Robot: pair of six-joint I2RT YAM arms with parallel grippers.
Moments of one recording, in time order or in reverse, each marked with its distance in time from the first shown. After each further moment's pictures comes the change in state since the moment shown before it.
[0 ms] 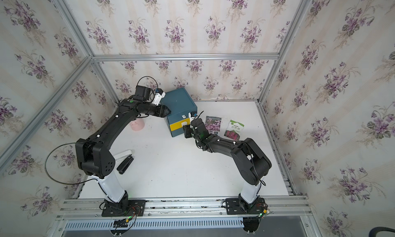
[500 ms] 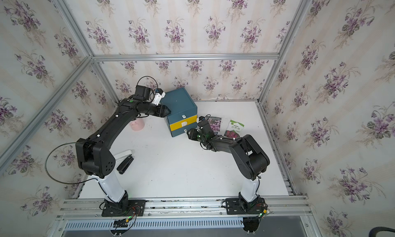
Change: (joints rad) left arm 0.001 0.005 0.008 -0.009 0.010 0.000; right arm -0.102 0.110 -0.010 -0.021 -0.249 0.258
